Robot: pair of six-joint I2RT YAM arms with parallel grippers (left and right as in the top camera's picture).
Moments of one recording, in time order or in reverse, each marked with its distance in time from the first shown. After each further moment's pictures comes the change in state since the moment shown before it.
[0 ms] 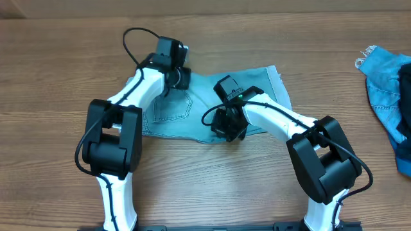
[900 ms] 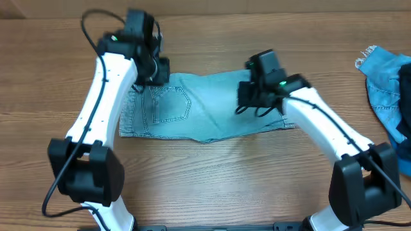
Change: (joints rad) left arm 0.058 -0.252 0.201 -0.697 0.011 -0.102; right arm -0.233 -0.232 -0.001 0.138 0.126 -0.515
